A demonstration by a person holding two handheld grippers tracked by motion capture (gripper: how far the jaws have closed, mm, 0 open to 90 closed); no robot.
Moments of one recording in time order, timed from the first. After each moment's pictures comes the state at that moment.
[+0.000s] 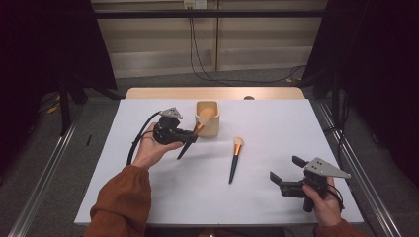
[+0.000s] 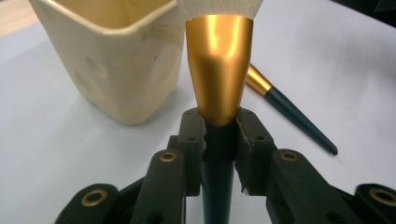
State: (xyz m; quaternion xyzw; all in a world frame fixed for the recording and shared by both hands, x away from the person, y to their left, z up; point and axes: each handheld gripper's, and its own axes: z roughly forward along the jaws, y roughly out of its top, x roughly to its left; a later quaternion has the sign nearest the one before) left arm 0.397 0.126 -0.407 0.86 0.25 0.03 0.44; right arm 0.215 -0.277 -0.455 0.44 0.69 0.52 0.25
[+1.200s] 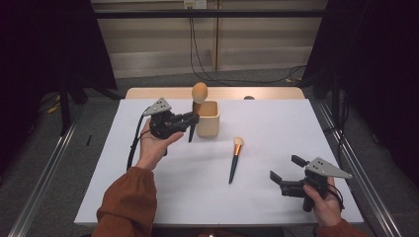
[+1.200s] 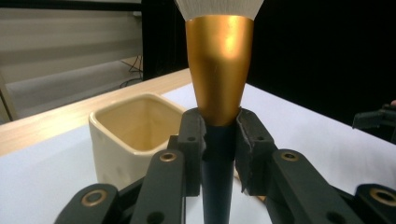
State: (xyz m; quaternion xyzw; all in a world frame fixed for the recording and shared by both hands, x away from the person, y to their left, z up) left arm 0.392 0.131 -0.386 0.74 0.27 0.10 0.60; right arm 0.214 -0.278 -0.454 0.44 0.68 0.53 0.25
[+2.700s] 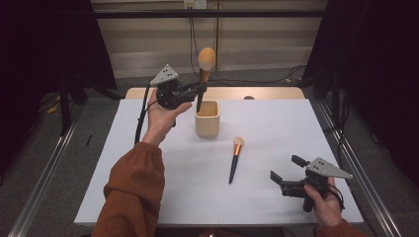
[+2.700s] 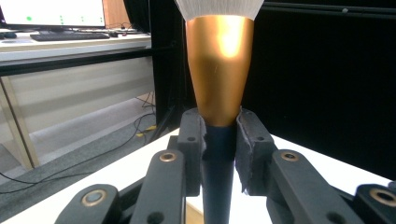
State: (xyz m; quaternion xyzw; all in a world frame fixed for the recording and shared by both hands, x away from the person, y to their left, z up) left arm 0.433 0.102 -0.325 0.72 0.24 0.15 0.63; right arm 0.213 -0.278 -0.453 0.44 0.68 0.53 0.25
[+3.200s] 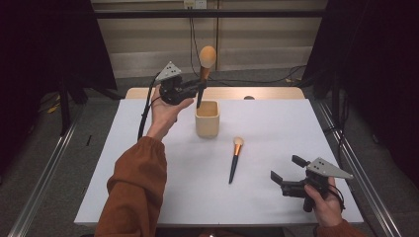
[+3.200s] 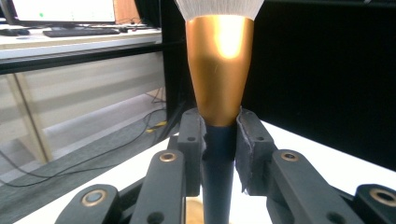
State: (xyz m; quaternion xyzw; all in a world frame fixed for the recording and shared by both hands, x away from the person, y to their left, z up) left arm 0.456 0.097 -0.336 0.73 0.26 0.16 0.61; right arm 0.213 -0.279 -0.453 0.44 0.68 0.53 0.25
